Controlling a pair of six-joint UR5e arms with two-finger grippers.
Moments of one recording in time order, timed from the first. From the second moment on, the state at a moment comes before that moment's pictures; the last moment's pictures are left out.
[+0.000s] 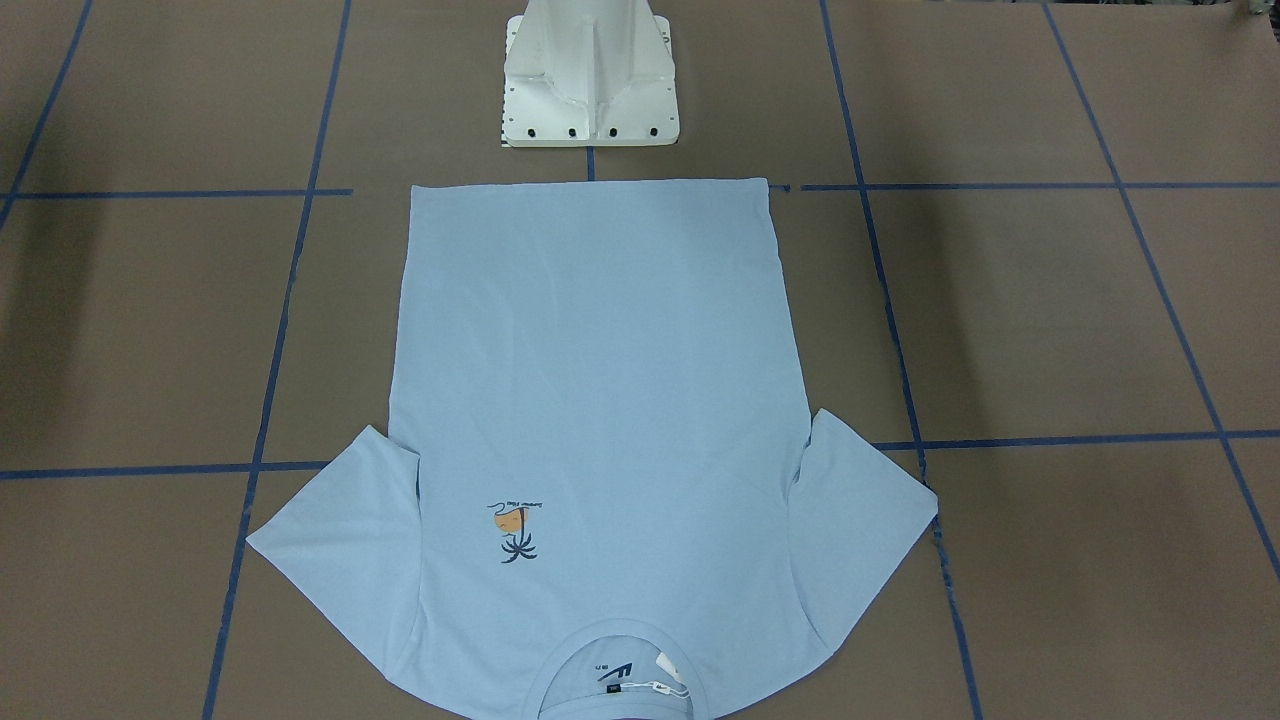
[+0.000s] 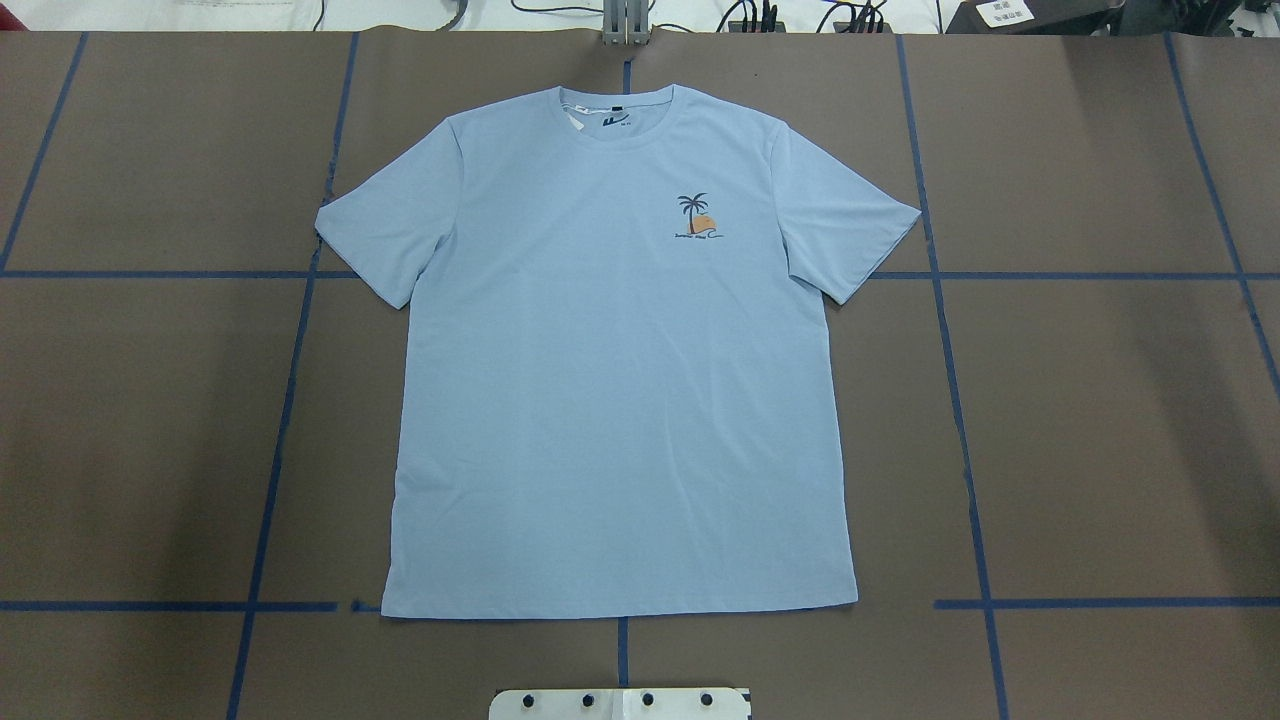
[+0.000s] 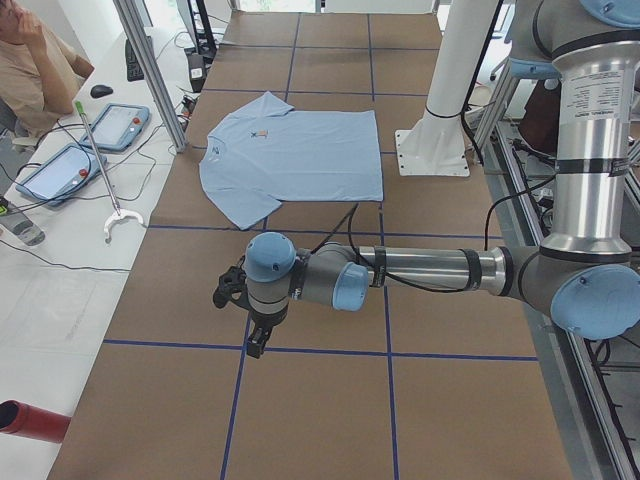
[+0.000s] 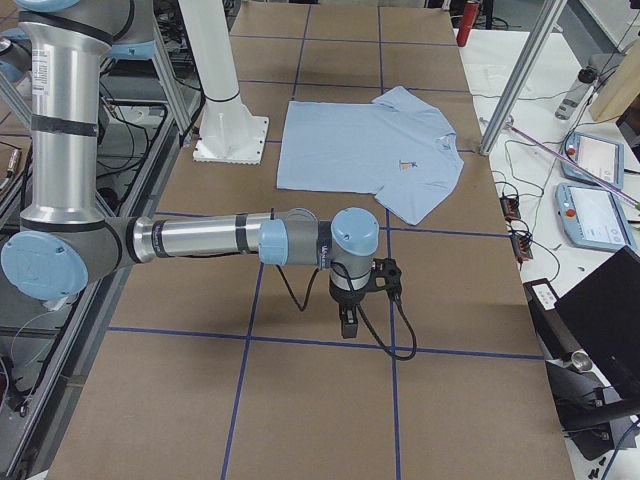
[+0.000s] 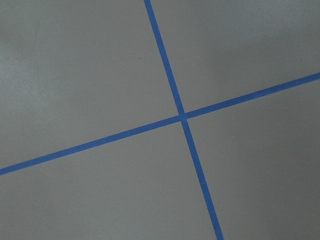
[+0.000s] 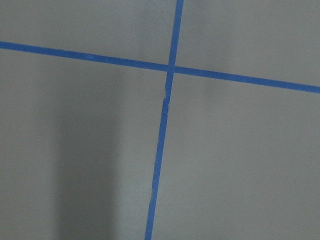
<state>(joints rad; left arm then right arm) -1.58 -1.54 -1.63 -1.76 -2.33 0.17 1.55 -1.67 1.79 -1.60 2.28 -0.10</state>
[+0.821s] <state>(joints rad) -1.58 -1.59 -1.72 -1.83 -2.32 0.12 1.54 -1.63 1.72 -1.34 2.36 -0.07</state>
